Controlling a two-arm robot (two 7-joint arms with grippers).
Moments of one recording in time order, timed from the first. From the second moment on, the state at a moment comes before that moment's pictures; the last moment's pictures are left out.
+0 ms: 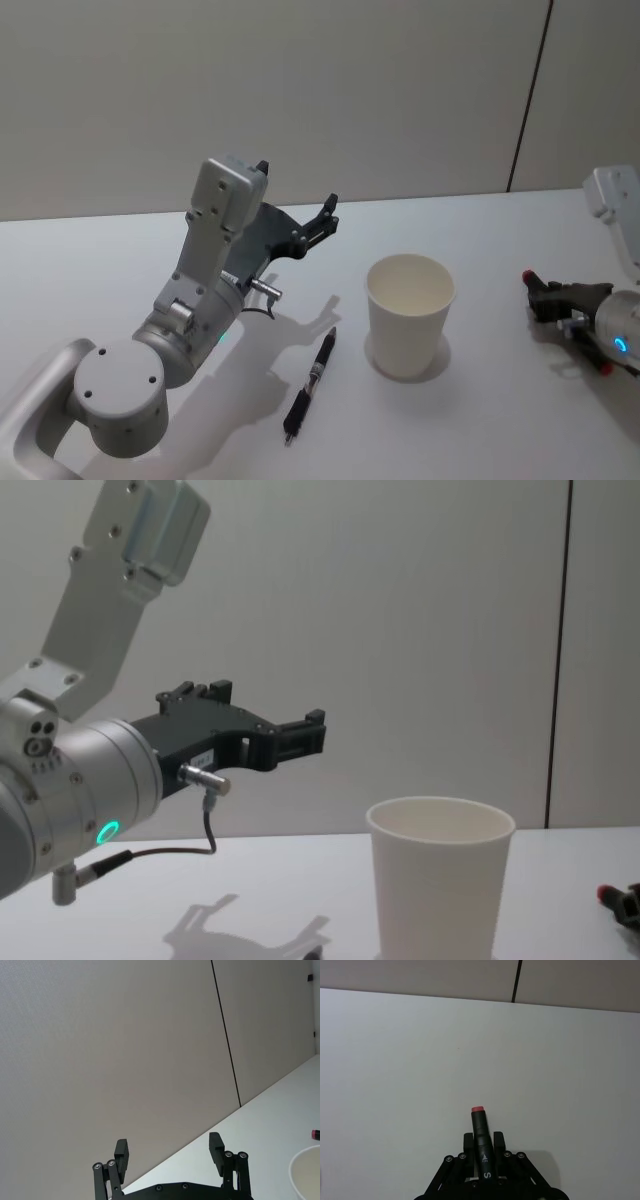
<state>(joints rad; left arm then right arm) -0.24 0.38 0.45 -1.63 -0.20 0.01 -0.01 0.24 0.25 -0.18 -1.56 0.23 0.81 0.07</state>
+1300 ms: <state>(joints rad) -0.24 0.38 0.45 -1.63 -0.20 0.01 -0.01 0.23 0.23 -0.20 -1.62 0.22 0.68 0.11</state>
